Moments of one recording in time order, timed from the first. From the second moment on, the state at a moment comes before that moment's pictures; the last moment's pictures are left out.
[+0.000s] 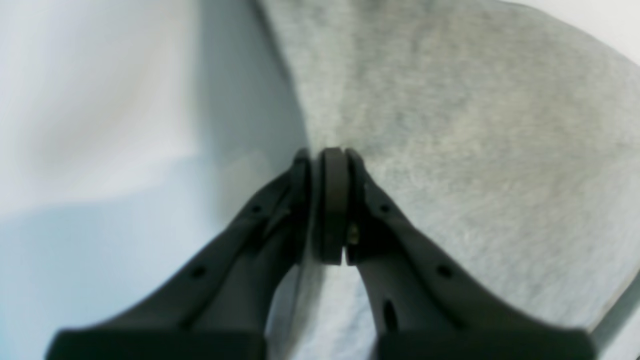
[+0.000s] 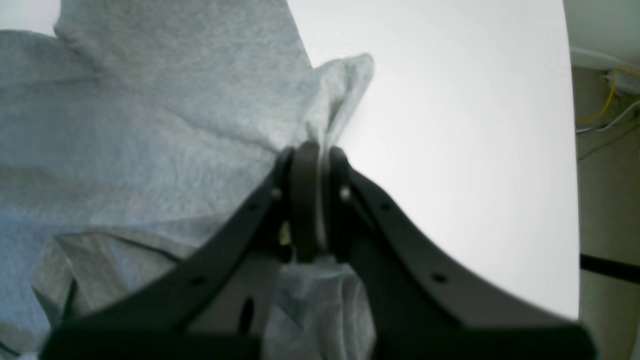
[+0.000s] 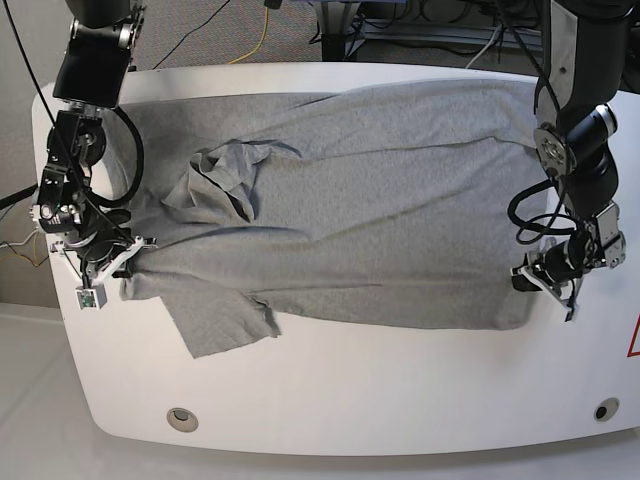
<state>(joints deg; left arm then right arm) -40.3 -20.5 -33.5 22.4 7.0 -41.8 31.5 9.7 22.6 15.0 86.5 21.7 17.0 -55.9</state>
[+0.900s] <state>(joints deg) -39.8 -20.7 -33.6 35.8 6.9 -41.9 49.9 9.2 22.5 15.0 86.5 22.0 17.0 -55.9</state>
